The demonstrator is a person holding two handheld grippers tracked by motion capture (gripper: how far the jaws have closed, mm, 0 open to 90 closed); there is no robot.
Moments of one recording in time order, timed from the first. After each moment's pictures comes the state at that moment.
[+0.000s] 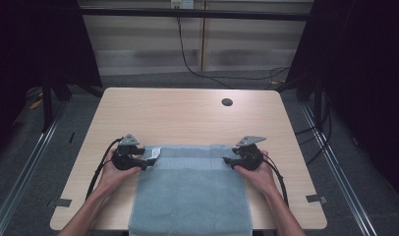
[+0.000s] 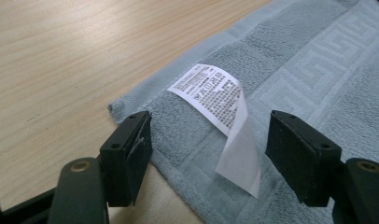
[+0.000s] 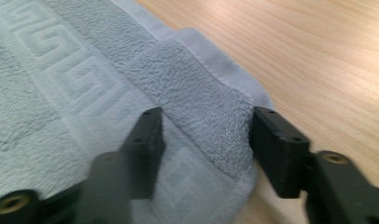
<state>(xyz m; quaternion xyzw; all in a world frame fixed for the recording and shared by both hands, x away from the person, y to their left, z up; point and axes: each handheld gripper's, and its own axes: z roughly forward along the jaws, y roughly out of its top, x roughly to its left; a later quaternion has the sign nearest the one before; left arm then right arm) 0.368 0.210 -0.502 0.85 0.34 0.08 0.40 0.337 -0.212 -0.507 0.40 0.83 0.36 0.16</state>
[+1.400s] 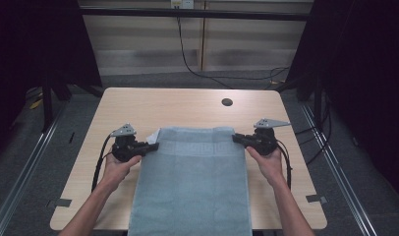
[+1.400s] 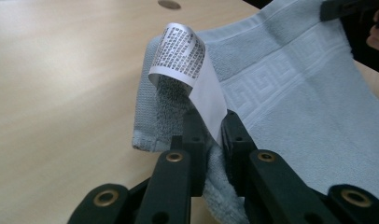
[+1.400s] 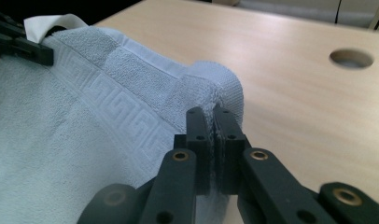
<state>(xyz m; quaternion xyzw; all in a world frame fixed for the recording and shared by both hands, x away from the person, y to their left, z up) 0.371 0.201 -0.451 0.79 0.33 0.06 0.51 0.342 -0.238 -0.436 0.42 0.75 0.49 0.14</state>
